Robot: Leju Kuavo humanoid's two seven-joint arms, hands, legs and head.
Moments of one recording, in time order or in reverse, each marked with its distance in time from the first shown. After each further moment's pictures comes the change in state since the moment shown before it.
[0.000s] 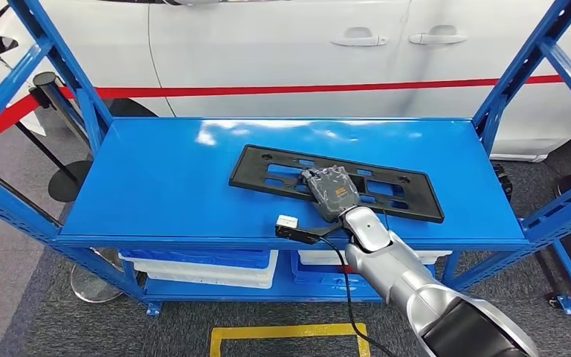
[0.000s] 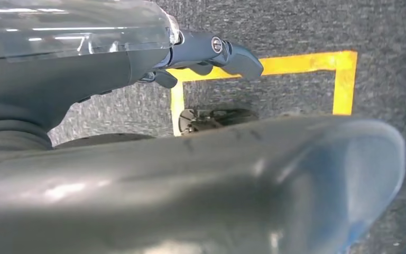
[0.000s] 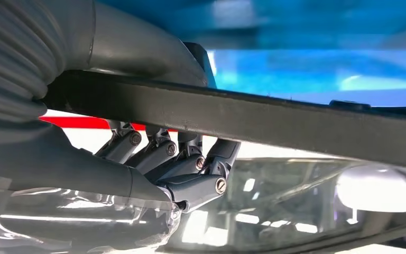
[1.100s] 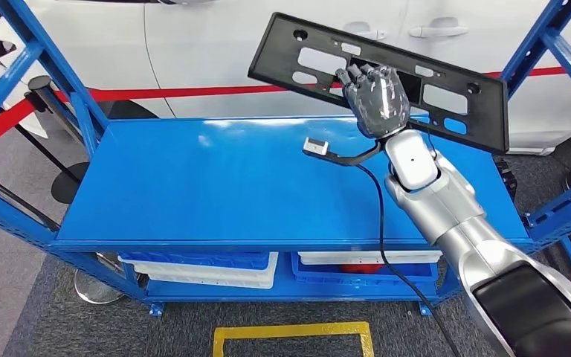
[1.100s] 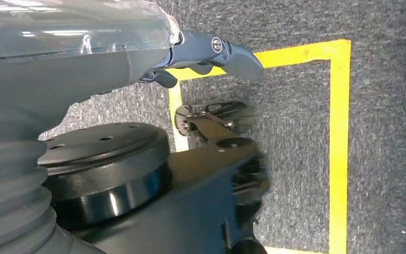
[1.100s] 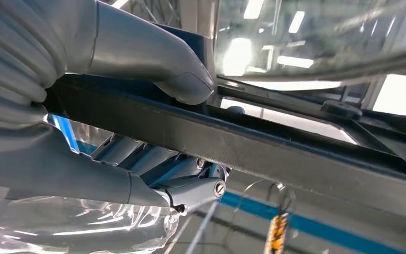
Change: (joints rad) left arm -0.011 -0.001 -0.014 0.002 -0.040 -0.019 0.001; right arm -0.193 -0.209 -0.074 -0.386 0.365 -0.004 0.194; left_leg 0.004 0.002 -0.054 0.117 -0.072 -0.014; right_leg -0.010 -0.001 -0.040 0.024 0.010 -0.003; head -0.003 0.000
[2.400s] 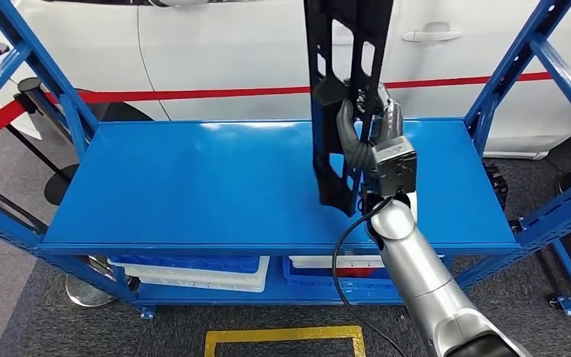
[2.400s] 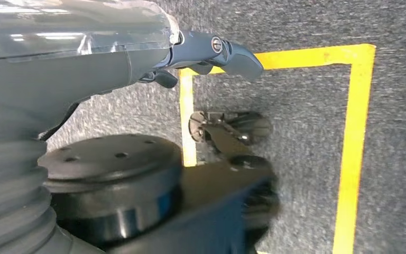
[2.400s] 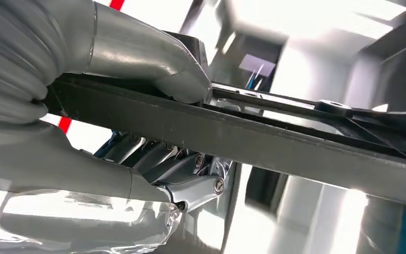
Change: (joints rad) left arm 0.009 -0.003 0.025 0.000 0.049 0.050 0.051; right arm 0.345 0.173 -0.229 -0.457 -1.432 0.300 -0.583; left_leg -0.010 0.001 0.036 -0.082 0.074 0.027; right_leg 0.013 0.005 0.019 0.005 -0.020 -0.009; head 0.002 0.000
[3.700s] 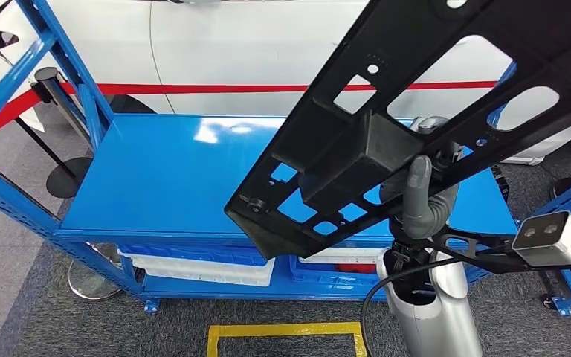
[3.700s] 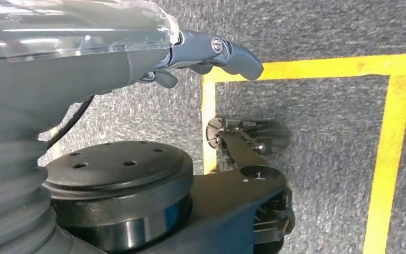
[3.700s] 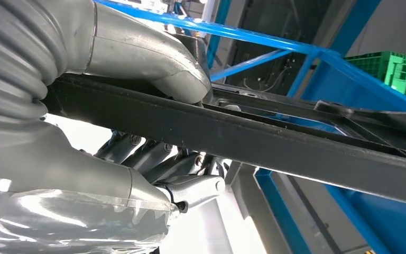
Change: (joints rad) left arm -0.006 -0.012 0.009 0.000 -0.020 0.006 0.082; right arm 0.299 0.078 -0.175 -0.521 -0.452 0.643 -0.001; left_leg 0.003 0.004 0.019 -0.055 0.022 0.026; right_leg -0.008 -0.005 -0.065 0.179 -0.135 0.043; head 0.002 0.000
